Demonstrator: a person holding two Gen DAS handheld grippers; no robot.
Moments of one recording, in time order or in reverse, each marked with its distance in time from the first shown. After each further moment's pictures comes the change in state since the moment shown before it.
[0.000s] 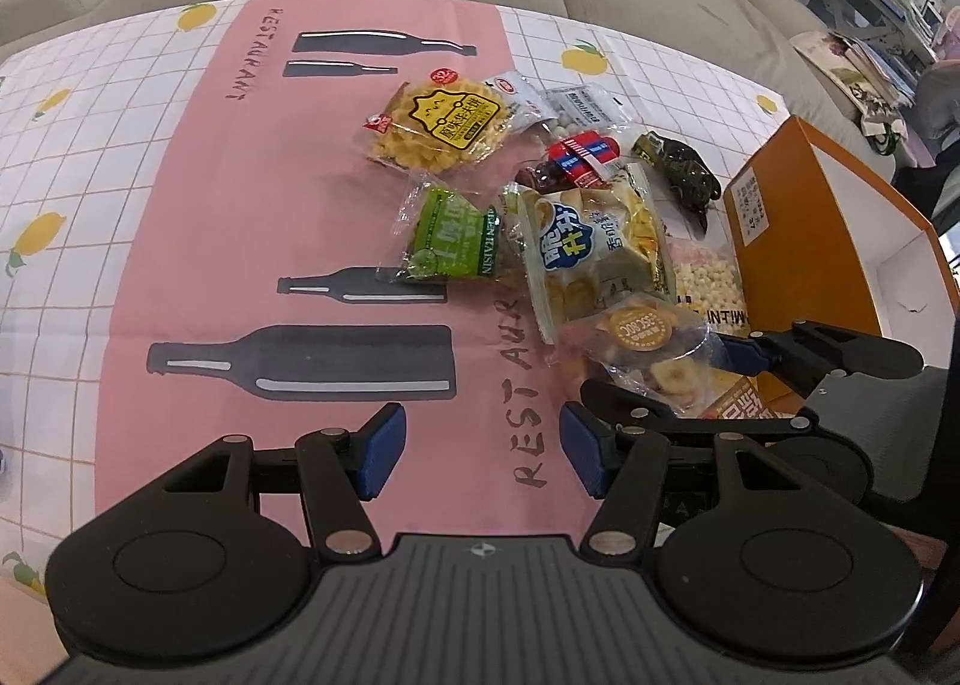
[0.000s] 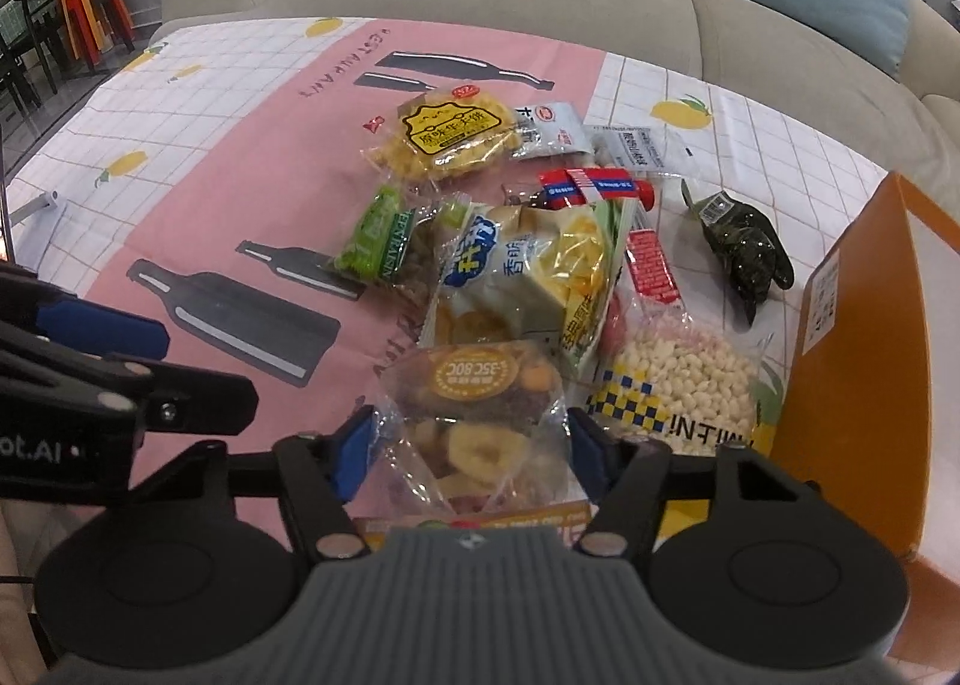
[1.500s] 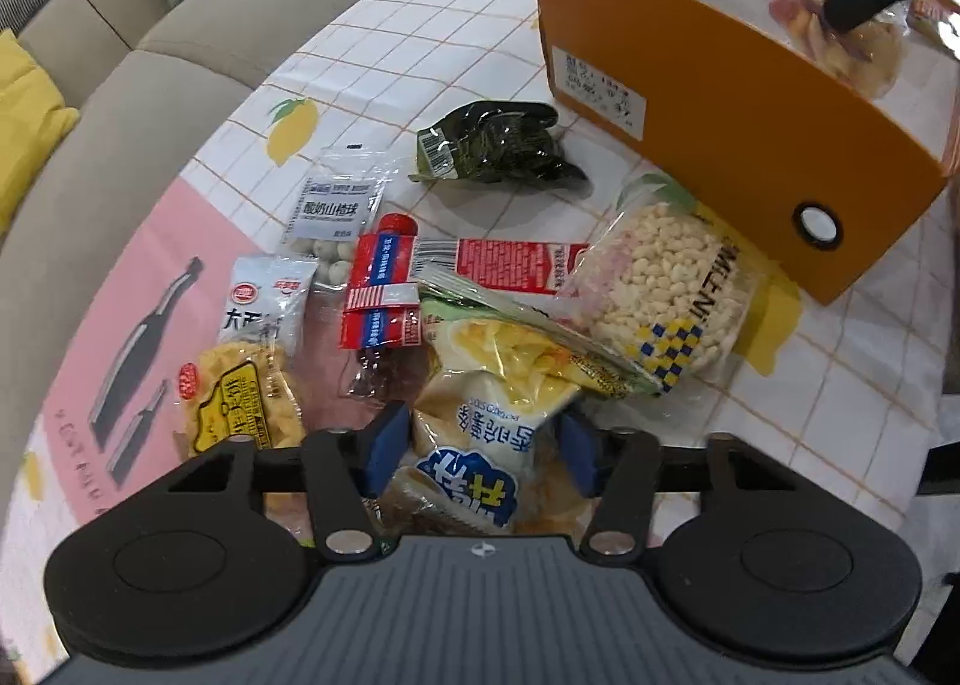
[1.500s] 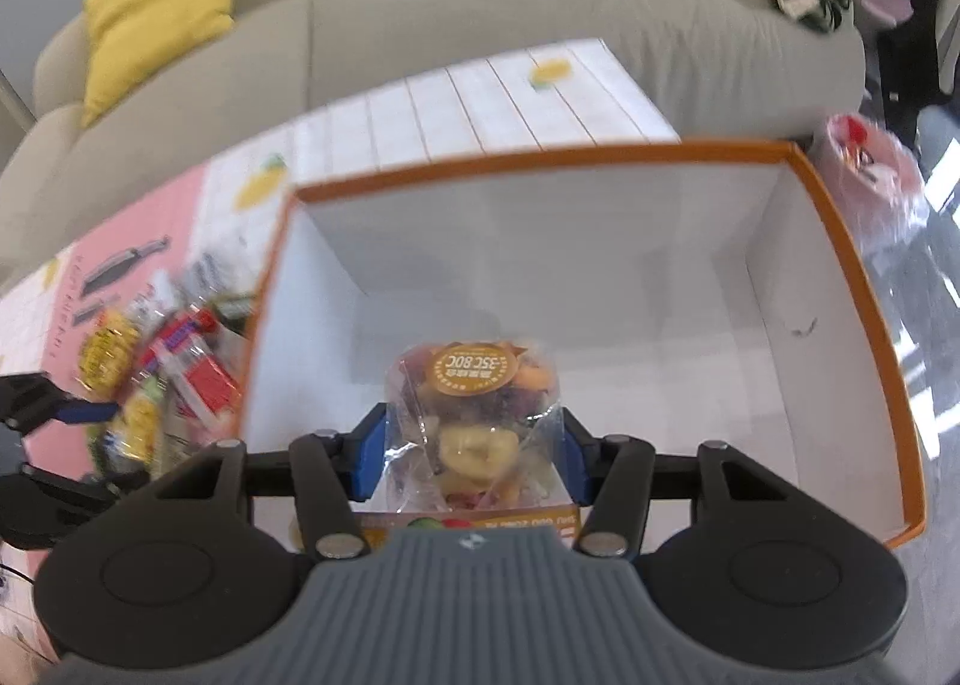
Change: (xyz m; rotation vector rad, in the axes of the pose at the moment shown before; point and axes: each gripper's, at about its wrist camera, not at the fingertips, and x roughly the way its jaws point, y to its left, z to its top) left arm 0.098 -0.106 0.073 0.926 0.061 0.053; right arm -0.086 -0.248 -0.023 0.596 0.031 -0.178
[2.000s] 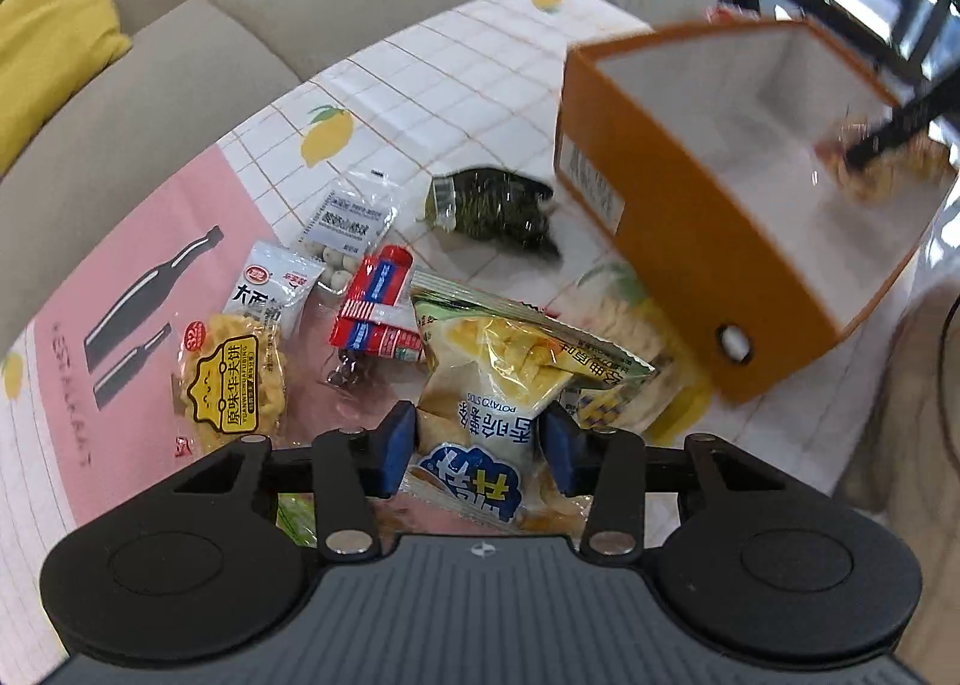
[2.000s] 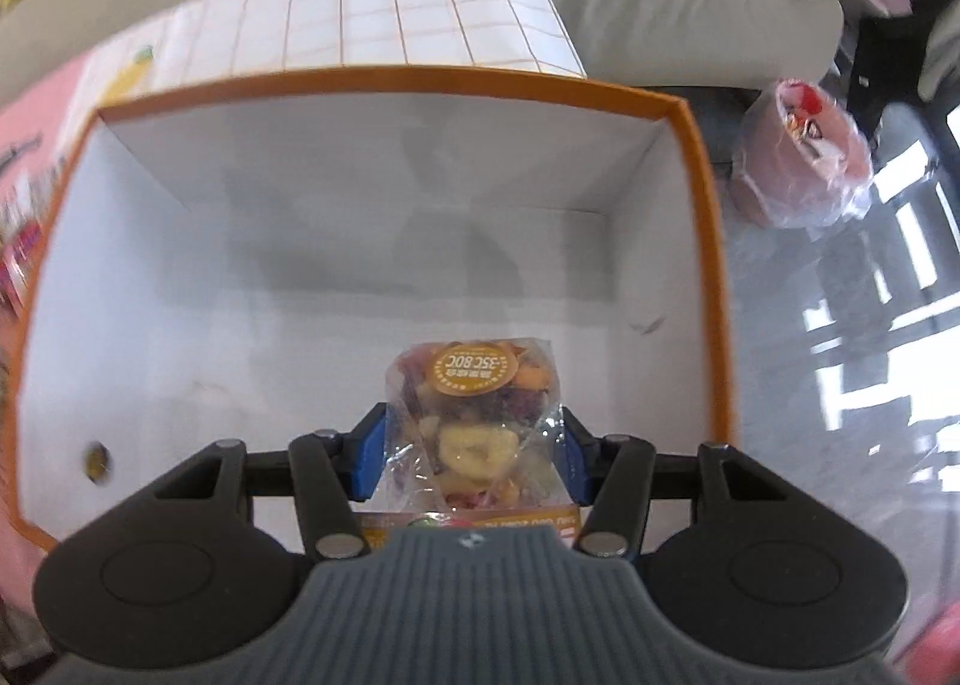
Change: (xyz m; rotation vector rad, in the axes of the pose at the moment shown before) left arm -0.057 0.006 0.016 -0.281 -0.040 -0.080; right arm 0.024 -0.073 0.036 -0.146 0.250 -0.187
